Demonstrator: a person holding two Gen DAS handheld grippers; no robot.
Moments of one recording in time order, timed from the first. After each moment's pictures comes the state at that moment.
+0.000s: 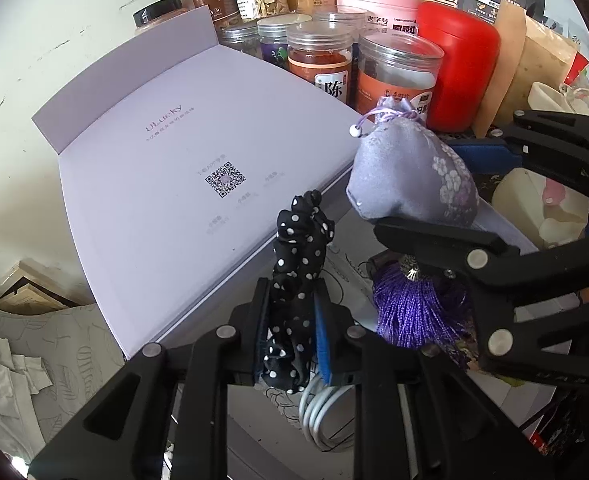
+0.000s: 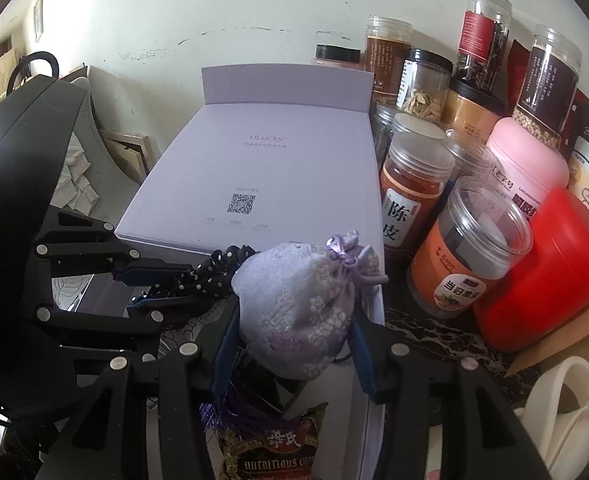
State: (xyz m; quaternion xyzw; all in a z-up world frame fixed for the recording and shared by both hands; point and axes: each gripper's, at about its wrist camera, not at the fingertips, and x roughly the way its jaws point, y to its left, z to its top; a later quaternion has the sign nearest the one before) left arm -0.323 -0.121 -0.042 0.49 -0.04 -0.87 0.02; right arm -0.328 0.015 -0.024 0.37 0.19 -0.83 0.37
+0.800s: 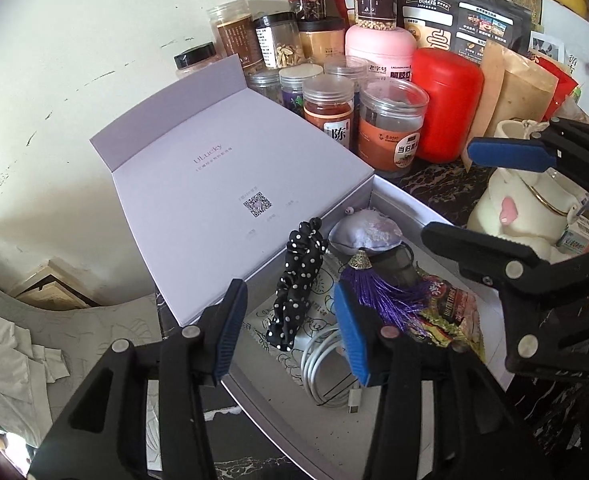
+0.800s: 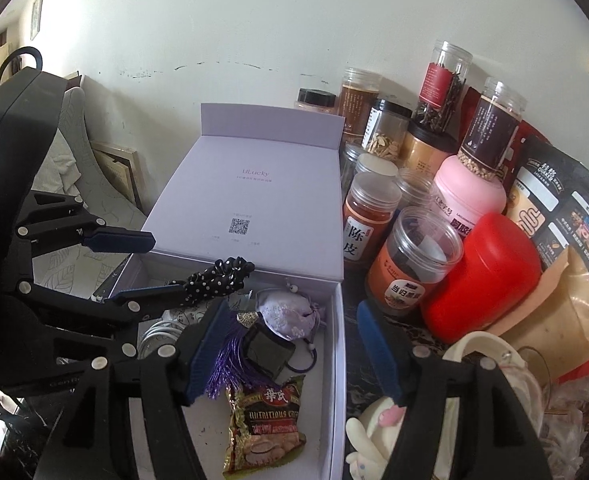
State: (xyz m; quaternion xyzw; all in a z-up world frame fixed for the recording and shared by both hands) left arm -0.277 -0.115 0.024 0.45 -0.04 -0.89 0.04; right arm -0.285 0.040 0.032 0.33 0.21 -0.86 0.33
